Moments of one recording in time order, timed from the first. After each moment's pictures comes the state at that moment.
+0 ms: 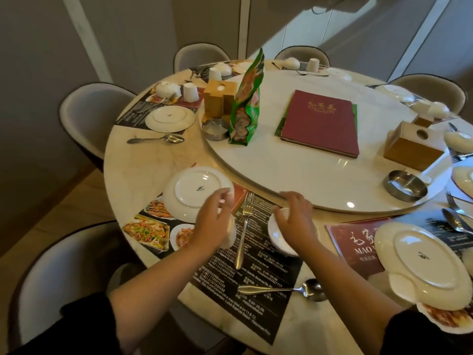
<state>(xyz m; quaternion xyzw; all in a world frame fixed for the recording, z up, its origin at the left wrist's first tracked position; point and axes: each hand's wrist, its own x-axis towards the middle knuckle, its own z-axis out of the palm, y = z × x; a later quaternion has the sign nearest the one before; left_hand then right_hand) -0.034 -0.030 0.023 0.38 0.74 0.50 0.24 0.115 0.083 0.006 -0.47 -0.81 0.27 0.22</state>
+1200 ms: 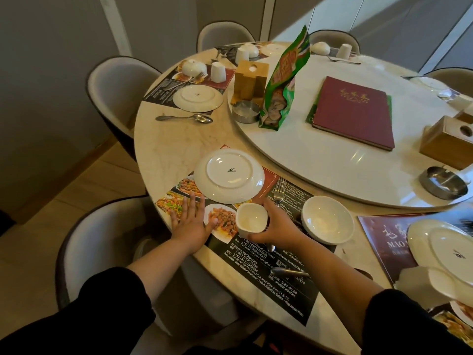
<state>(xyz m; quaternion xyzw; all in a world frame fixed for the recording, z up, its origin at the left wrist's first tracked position) -0.133 -0.105 -0.076 0.42 0.88 0.04 0.23 0.051 0.024 -0.026 -0.28 -0.83 0.47 0.07</state>
